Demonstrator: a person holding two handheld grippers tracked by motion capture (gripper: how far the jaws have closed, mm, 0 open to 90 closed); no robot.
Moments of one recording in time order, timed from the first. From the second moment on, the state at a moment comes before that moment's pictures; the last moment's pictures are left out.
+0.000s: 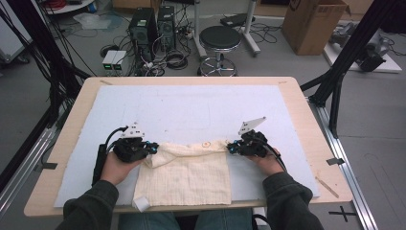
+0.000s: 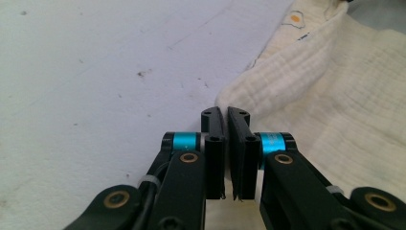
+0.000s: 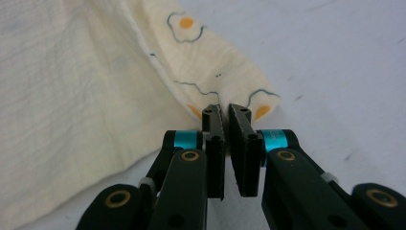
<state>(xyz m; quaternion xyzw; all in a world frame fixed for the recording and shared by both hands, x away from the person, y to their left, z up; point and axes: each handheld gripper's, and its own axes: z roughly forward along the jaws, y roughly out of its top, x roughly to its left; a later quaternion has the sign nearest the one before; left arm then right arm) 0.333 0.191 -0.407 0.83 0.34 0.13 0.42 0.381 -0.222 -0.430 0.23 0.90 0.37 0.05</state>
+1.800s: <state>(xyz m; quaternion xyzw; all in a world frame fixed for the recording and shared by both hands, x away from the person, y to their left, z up) 0.301 0.230 -0.437 0.81 0.37 0.14 0.42 0.345 -0.199 -0.435 0.20 0.91 0.35 0.07</state>
